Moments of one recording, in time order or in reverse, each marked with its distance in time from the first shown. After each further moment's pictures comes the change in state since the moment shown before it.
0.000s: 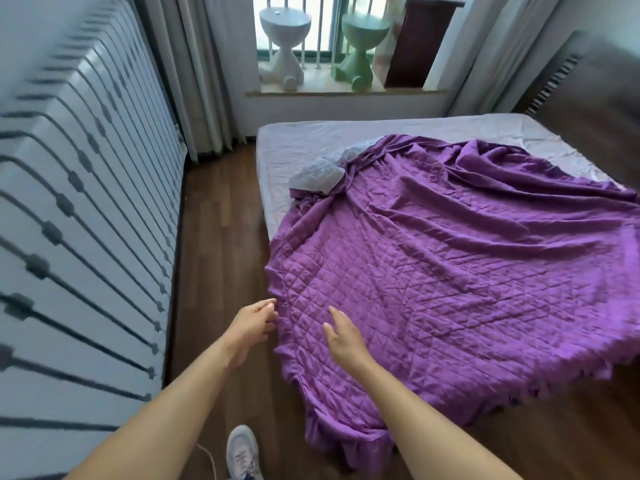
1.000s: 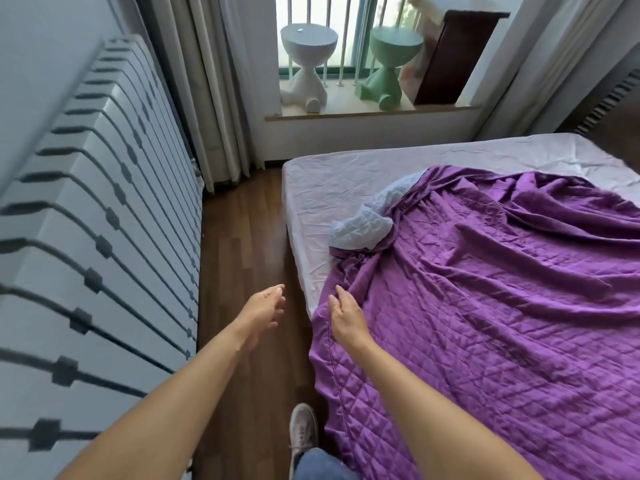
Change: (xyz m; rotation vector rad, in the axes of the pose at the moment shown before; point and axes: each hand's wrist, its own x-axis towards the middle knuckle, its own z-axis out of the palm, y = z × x) left_hand 0.239 0.205 -0.142 0.052 0.029 0.050; right_hand 0.286 -0.218 -0.002 0.223 0.133 -0.012
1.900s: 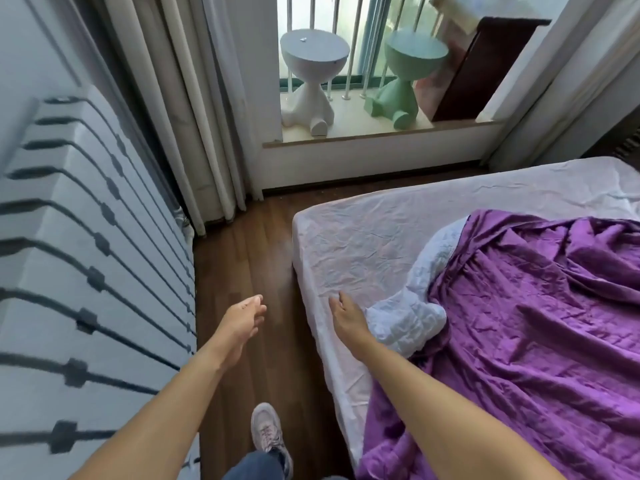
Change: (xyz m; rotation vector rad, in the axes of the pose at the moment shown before) left_hand 0.331 0.190 -0.141 -0.042 0.004 -0.074; right_hand 0.367 -0.174 0.048 0.066 -0.053 0.195
